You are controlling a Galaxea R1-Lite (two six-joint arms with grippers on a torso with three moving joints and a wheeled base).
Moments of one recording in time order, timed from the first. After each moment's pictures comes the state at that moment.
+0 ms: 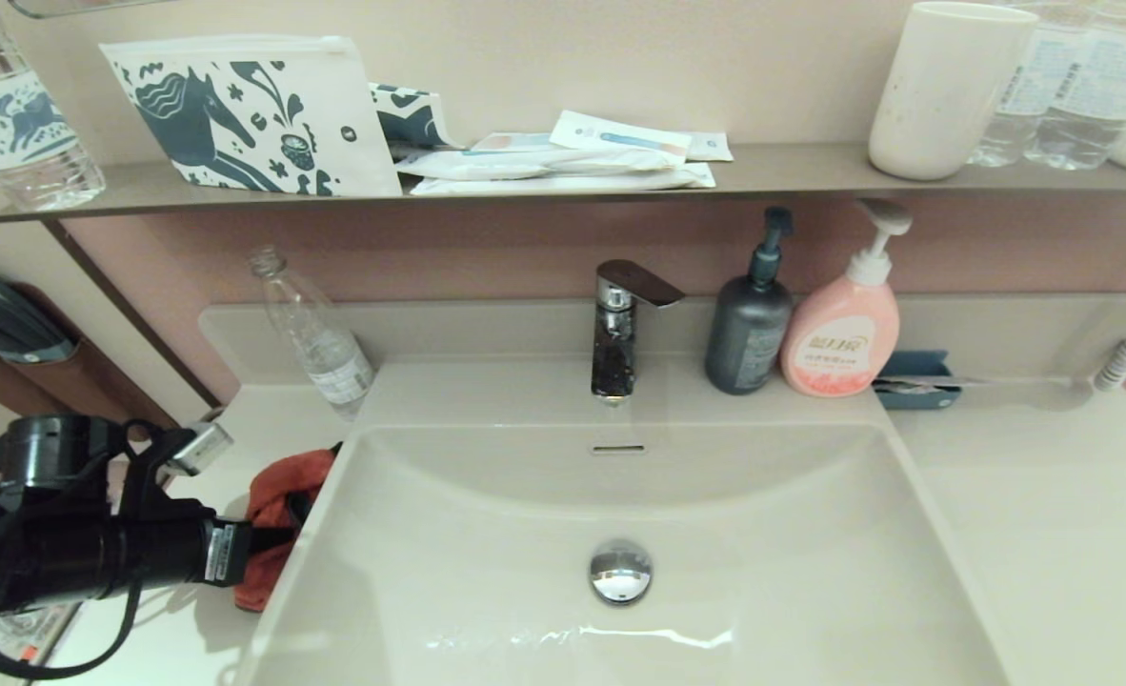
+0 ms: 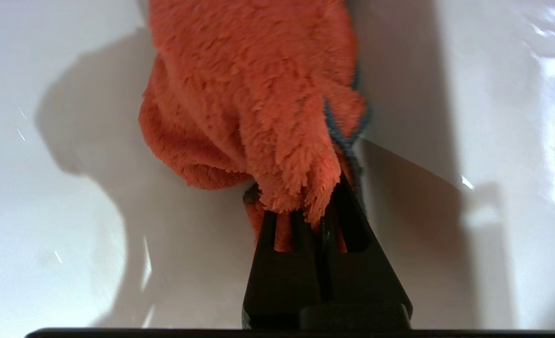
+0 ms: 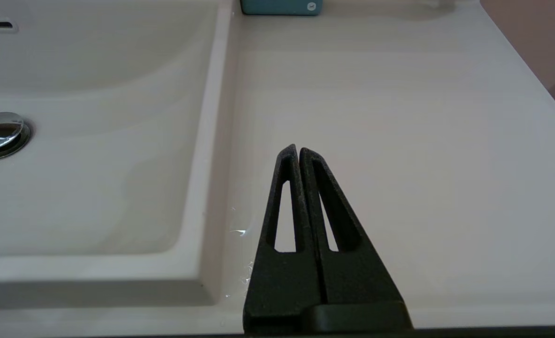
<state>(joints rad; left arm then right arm) 0.30 1.71 -0.59 -0.26 -0.49 0.34 0.00 0.00 0.00 0.00 -0.02 -0.02</state>
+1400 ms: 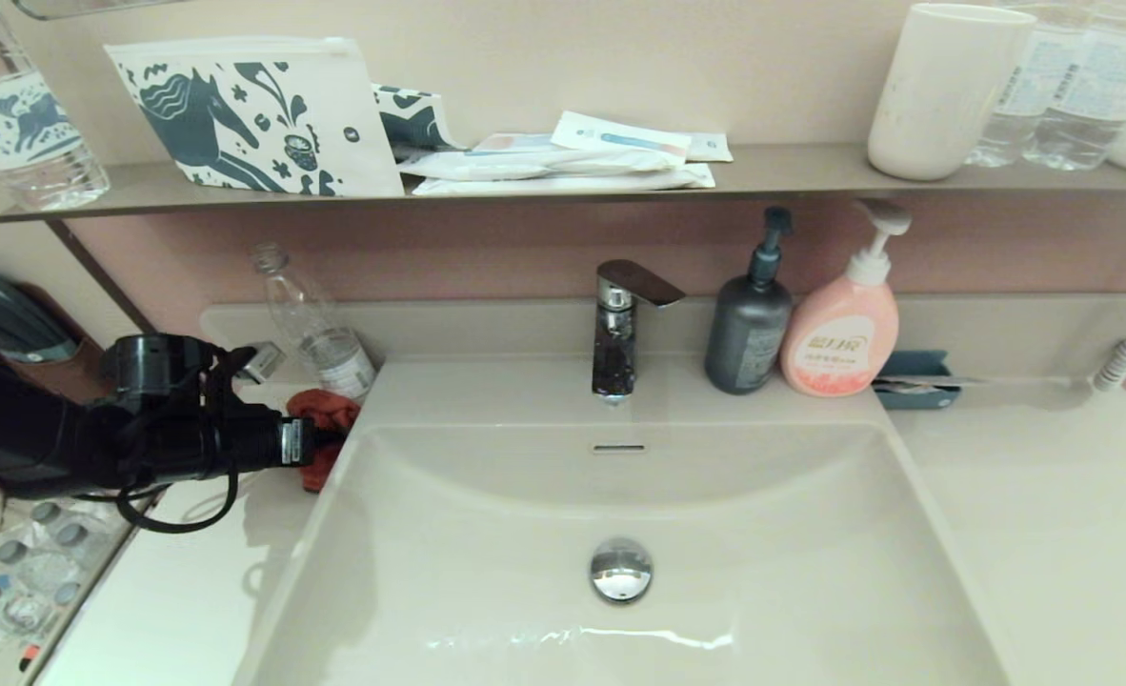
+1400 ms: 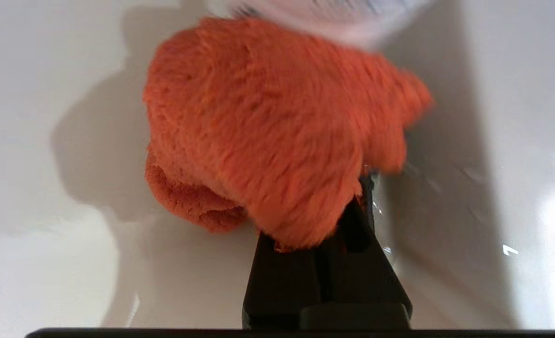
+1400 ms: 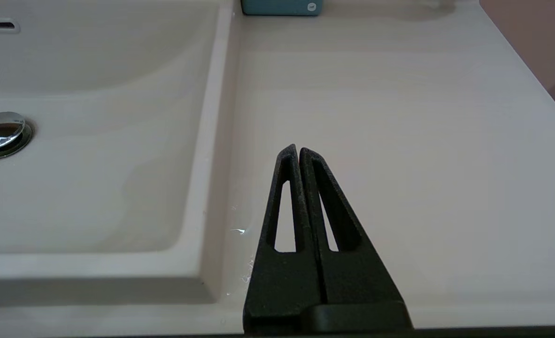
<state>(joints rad) 0.21 1.99 -1.00 -0.33 -0.47 0.16 0.00 0.00 0.00 0.00 -0.02 -0.02</state>
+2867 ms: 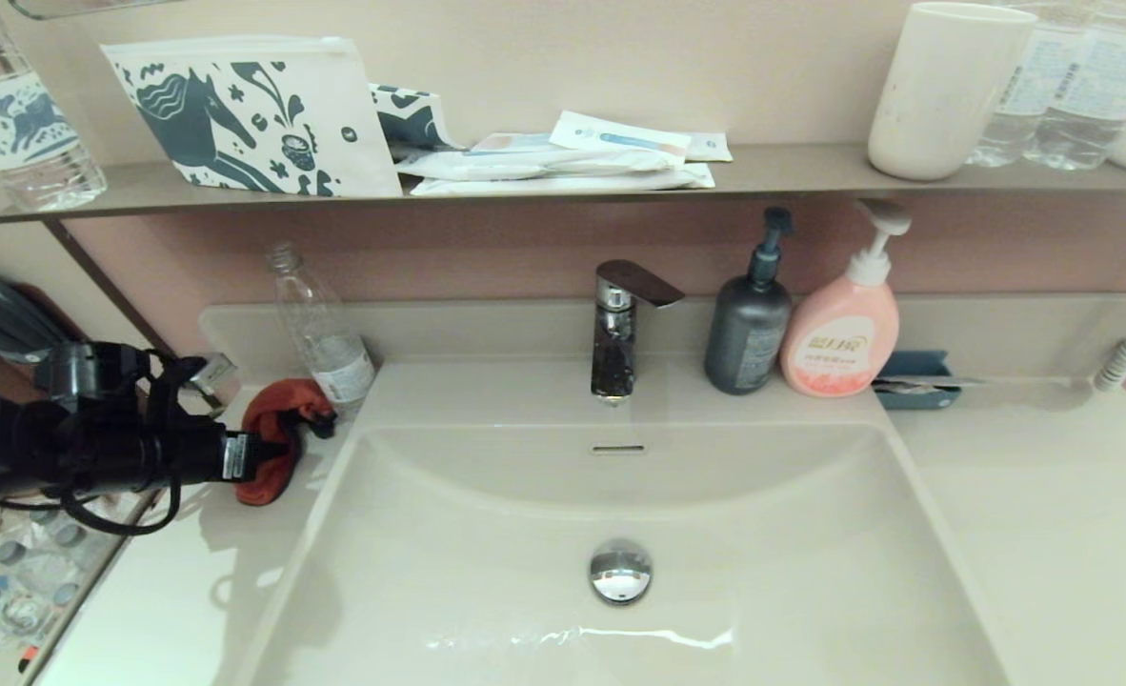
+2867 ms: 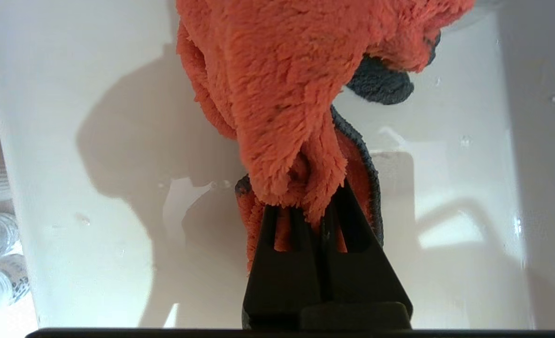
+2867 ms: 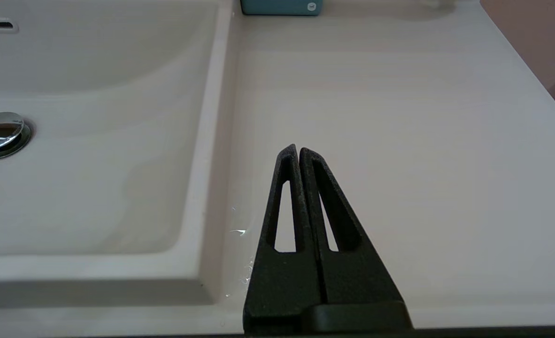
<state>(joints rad) 0.35 1.98 -1.02 -0.18 -0.45 0.35 0.00 0.00 0.00 0.00 -0.02 -0.02</state>
